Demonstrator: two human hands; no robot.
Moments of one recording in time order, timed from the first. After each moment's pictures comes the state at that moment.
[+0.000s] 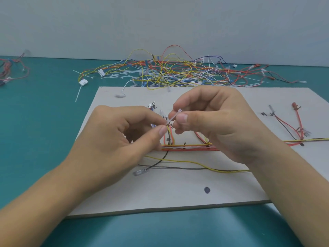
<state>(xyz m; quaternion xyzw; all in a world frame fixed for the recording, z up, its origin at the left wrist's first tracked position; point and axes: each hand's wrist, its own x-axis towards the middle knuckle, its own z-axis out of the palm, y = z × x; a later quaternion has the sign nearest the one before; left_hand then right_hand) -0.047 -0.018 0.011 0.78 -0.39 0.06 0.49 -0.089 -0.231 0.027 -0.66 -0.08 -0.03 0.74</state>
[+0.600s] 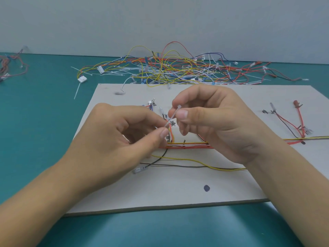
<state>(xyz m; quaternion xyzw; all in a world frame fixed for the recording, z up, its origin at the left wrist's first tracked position) -0.048 -0.016 0.009 0.76 -0.40 0.05 0.50 -0.088 -0.231 0.024 -0.65 -0.08 0.00 0.76</state>
